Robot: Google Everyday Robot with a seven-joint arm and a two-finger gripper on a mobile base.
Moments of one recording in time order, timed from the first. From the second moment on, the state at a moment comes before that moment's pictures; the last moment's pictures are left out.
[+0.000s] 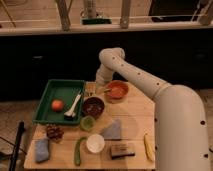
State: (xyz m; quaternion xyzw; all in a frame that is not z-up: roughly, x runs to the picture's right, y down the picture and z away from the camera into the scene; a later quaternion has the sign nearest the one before) arm -0.039 0.019 0.842 -0.32 -0.21 -0.11 0.92
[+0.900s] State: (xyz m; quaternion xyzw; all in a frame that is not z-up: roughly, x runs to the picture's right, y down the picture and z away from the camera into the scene) arm -0.049 0.048 0.833 -0.35 -0.21 -0.13 0.90
